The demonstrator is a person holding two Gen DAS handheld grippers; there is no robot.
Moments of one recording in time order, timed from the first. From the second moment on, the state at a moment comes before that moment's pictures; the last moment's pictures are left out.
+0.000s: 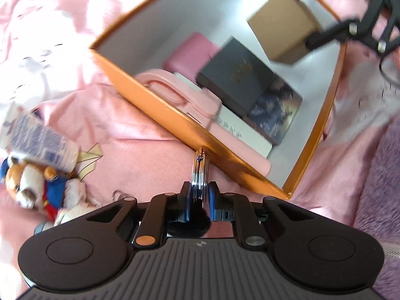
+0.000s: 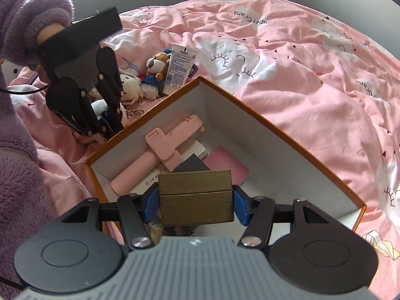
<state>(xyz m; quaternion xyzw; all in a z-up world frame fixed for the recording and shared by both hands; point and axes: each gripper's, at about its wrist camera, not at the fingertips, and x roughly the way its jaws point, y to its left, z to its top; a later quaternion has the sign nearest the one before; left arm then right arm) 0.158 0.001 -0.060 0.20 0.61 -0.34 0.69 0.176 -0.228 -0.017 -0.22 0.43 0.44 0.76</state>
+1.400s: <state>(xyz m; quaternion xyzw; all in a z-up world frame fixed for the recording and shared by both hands) 0.266 -0.038 -0.096 -0.17 0.54 -0.29 0.77 0.223 -0.246 -0.041 -0.21 0.43 0.34 0.80</state>
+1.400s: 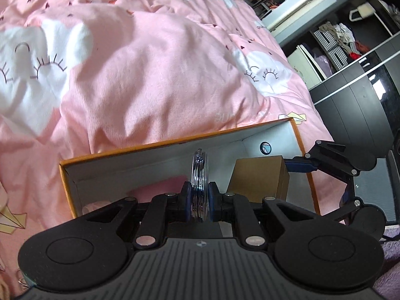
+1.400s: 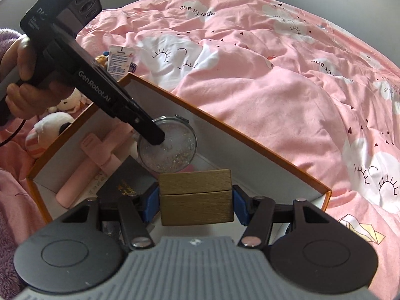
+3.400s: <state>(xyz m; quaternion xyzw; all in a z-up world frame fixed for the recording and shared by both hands) 0.246 -0.033 -0.072 -0.09 0.55 -0.21 0.80 0.225 -0.215 -0.077 -0.11 0.40 0.34 0.84</state>
